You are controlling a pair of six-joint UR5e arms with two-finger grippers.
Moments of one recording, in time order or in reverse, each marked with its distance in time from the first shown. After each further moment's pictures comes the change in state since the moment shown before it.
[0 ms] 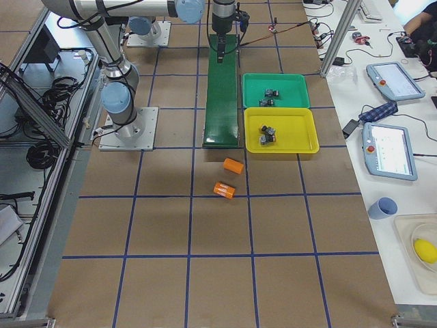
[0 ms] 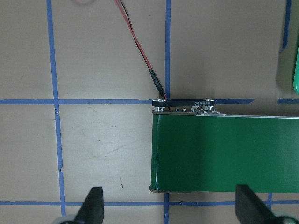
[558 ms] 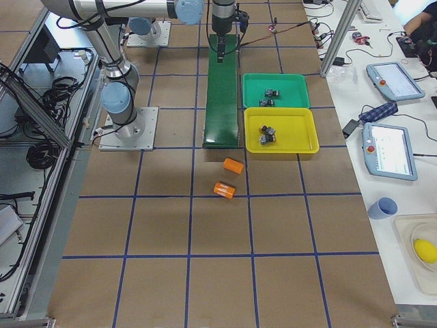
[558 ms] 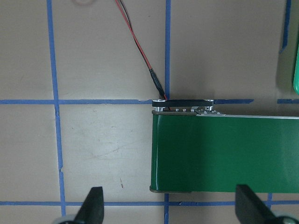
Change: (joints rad) left arm 0.000 0.000 0.001 0.000 0.000 0.000; right arm 0.000 -0.002 -0.003 -0.007 0.051 0.000
